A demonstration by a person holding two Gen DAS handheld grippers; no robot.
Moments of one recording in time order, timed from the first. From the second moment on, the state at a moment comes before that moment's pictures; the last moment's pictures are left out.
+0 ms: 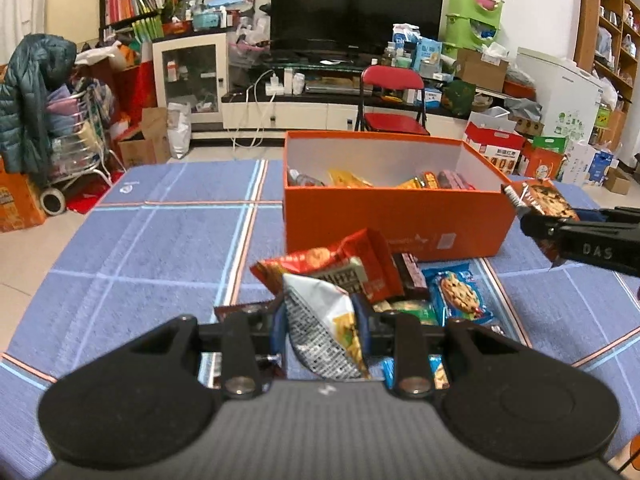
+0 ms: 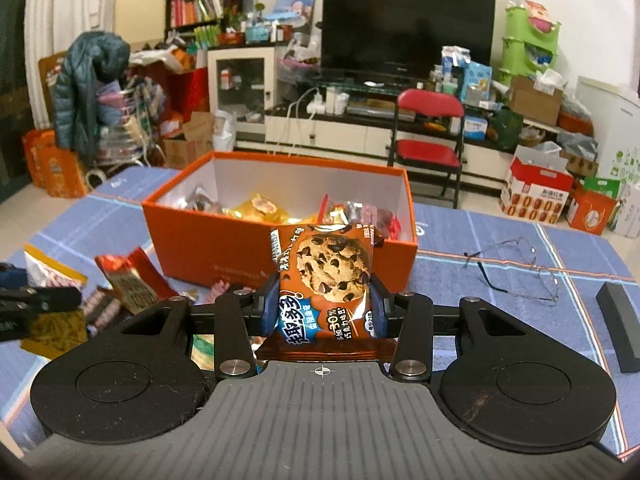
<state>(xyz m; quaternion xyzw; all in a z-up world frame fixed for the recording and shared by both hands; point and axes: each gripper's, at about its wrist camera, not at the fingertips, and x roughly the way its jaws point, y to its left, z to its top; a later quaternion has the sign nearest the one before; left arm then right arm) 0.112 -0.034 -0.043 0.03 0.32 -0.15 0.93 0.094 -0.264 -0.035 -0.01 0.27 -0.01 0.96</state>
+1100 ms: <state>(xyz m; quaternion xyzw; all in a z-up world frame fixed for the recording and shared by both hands) 0.220 -0.085 0.029 0.05 0.27 -0.11 0.96 0.179 -0.260 0.027 0.00 0.27 -0.04 0.96</state>
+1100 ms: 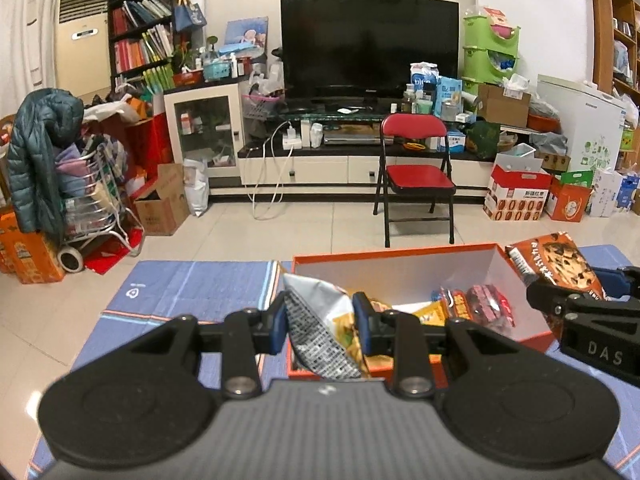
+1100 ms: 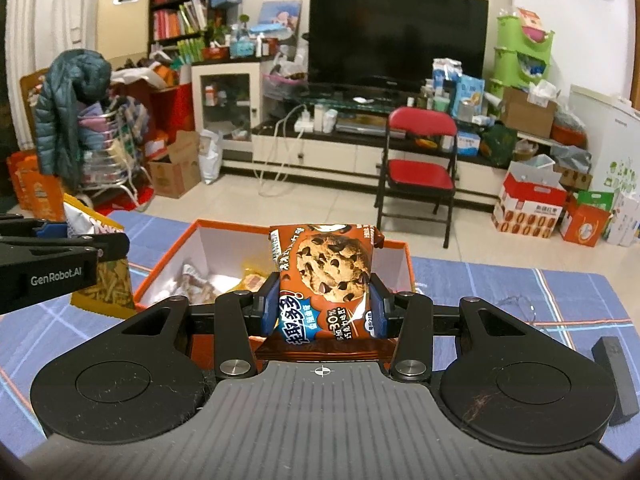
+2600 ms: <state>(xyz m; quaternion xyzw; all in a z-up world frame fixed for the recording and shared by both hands) 0.216 -0.047 0.035 0.01 0.25 -0.10 0.96 0.156 -0.284 0.026 0.02 0.22 -0.07 0.97</state>
